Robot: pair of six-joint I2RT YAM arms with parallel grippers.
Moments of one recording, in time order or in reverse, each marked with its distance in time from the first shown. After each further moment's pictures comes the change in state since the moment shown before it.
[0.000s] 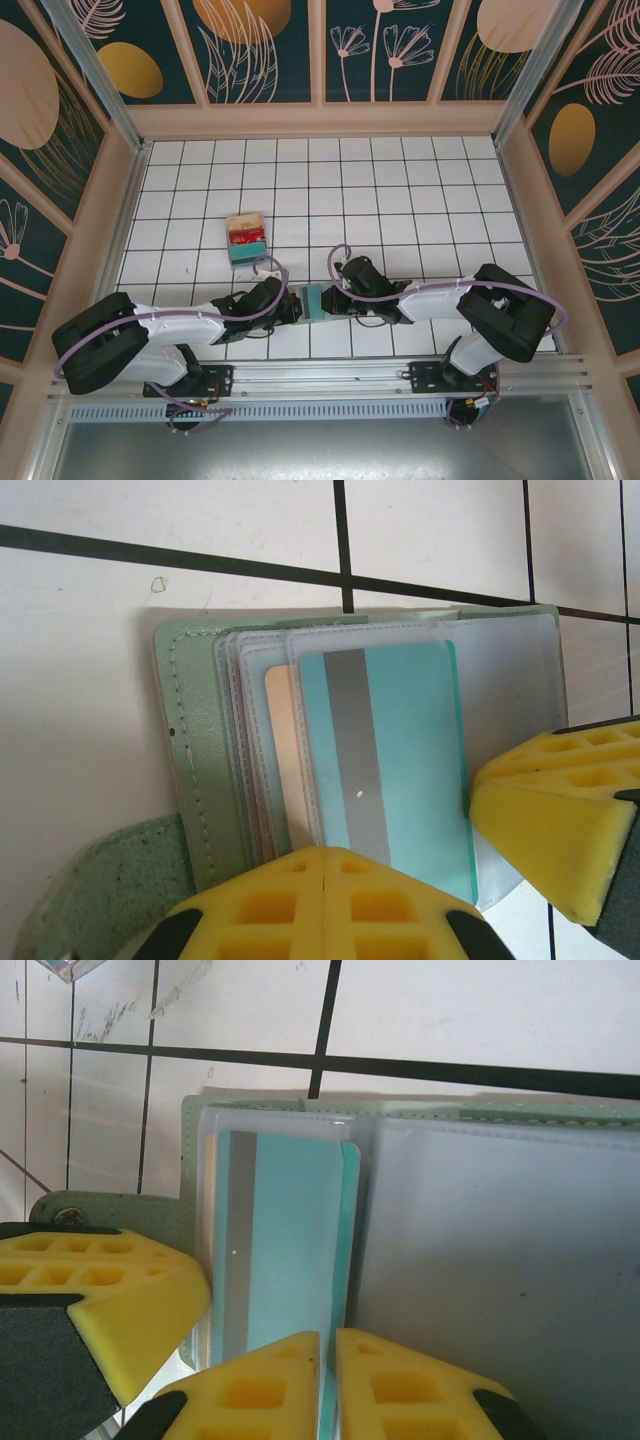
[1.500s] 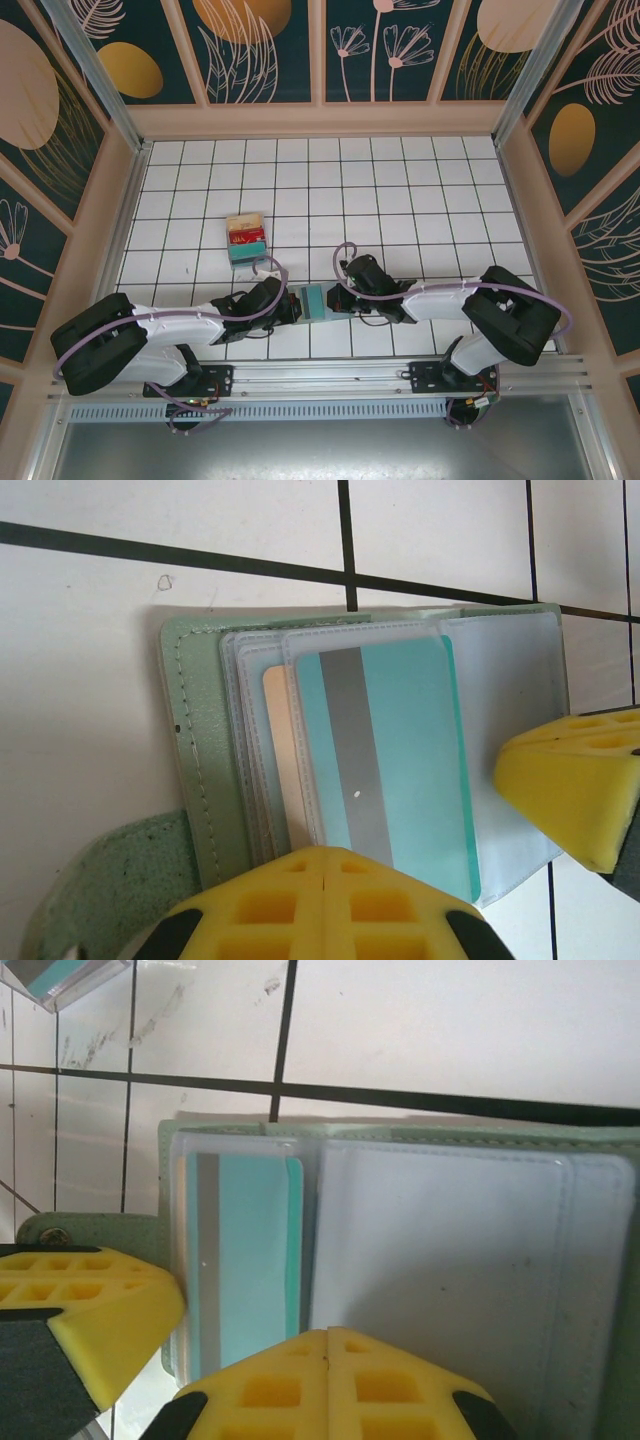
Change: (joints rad) left arm 0.000 -0.007 0.000 -0.010 0.000 0.000; right arm -0.030 -0.032 -0.018 -0.028 0.016 0.000
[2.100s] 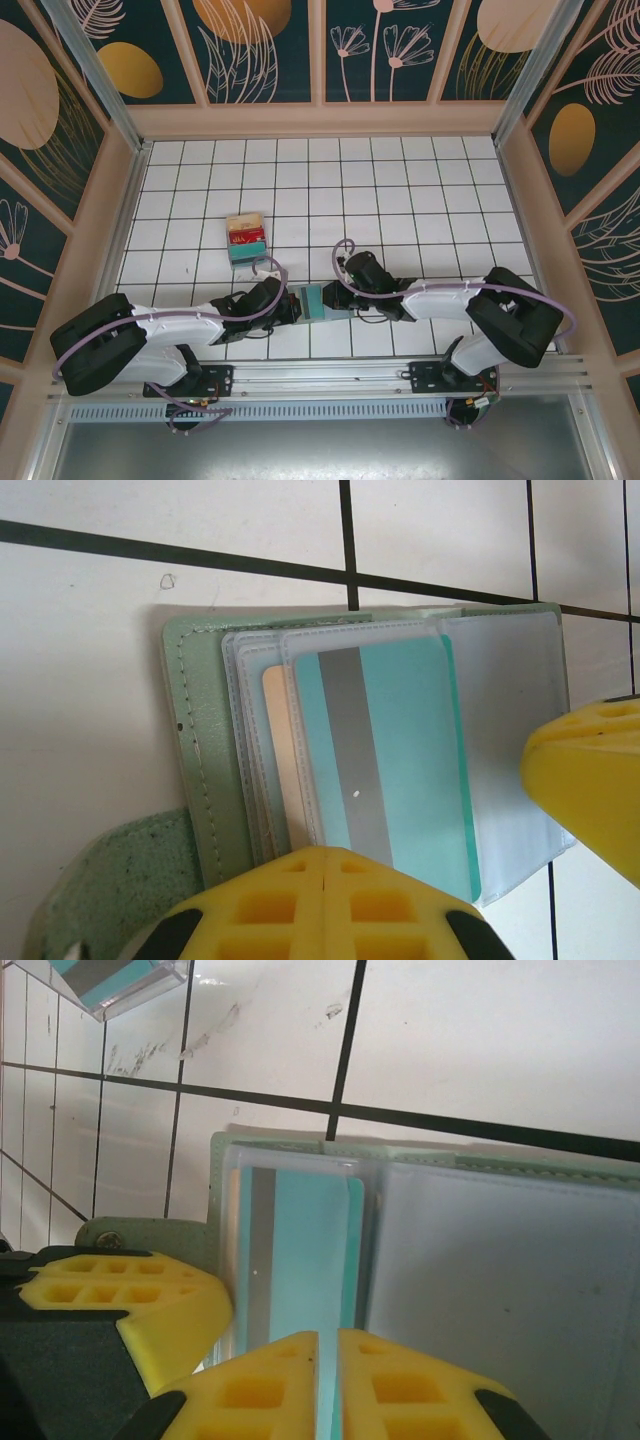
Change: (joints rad) left arm 0.000 -0.004 -0.002 -0.002 0.000 0.000; right arm 0.003 -0.011 0.032 -0.007 -0.019 -0.012
